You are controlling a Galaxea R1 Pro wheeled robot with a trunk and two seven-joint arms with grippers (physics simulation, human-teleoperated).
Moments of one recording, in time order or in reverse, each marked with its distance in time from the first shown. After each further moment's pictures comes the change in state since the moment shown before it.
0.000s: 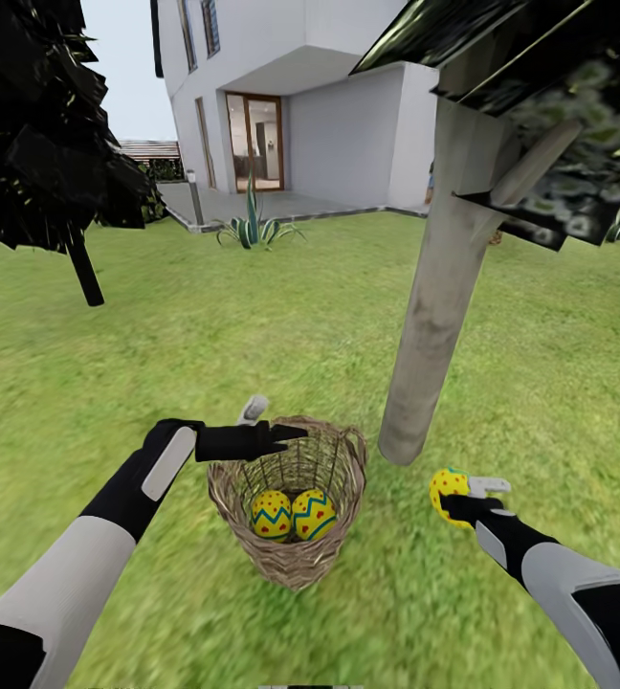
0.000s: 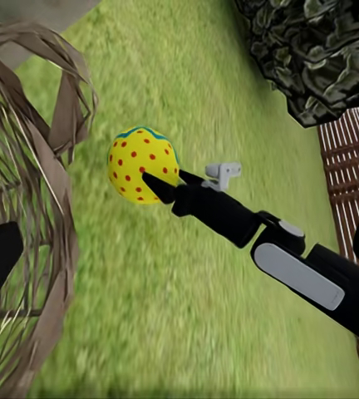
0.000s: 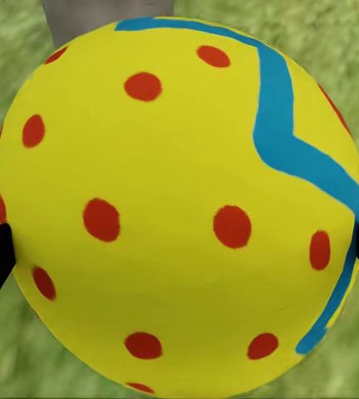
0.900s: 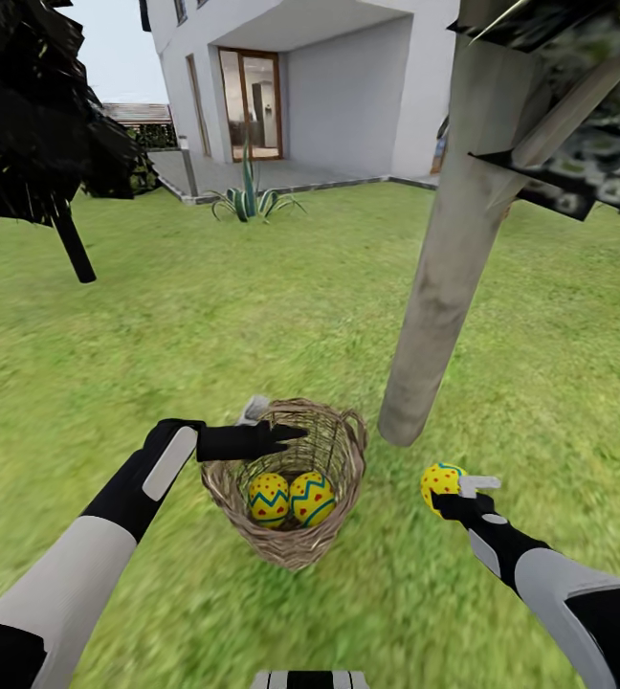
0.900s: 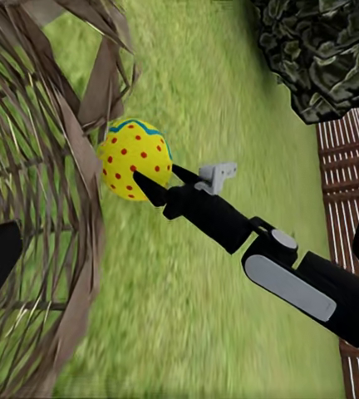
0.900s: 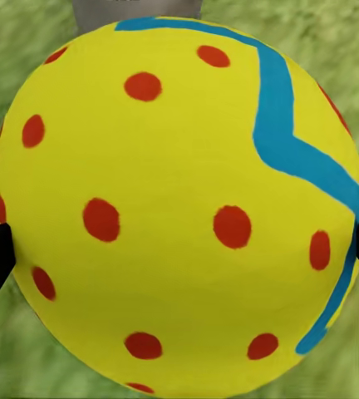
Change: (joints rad) left arm 0.000 -0.003 0.000 -0.003 0.001 0.001 0.000; right arm 0.017 0.024 0.012 0.000 0.059 -0.105 0.001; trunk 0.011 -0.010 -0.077
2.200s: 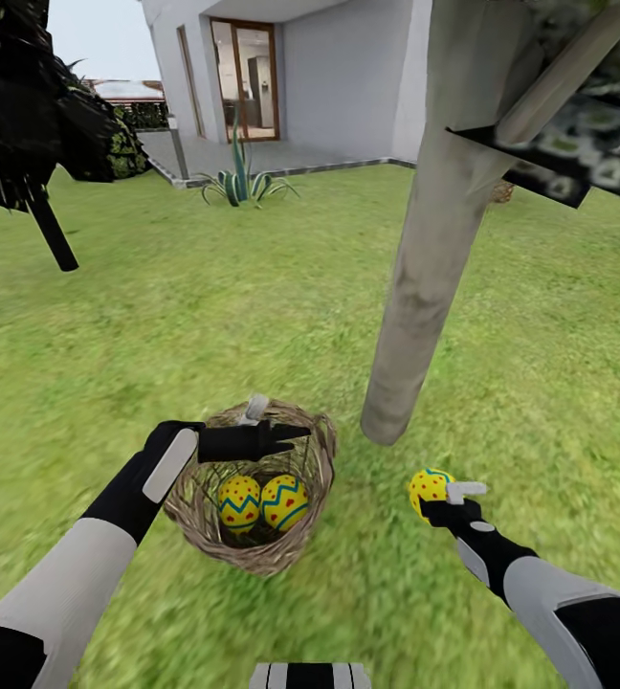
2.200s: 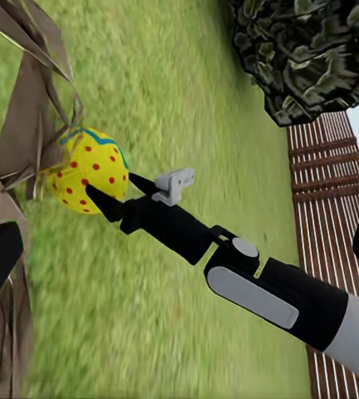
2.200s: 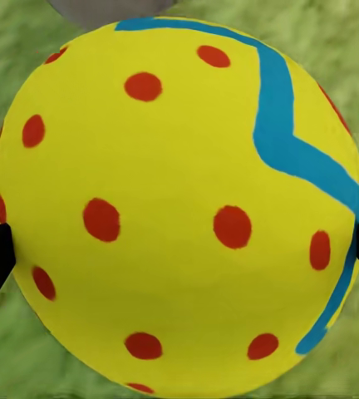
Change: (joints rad) left arm 0.006 0.000 0.000 0.004 -0.003 -0.007 -0.085; right arm 0.028 0.039 0.000 -0.012 0.018 -0.006 -0.005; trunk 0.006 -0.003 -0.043
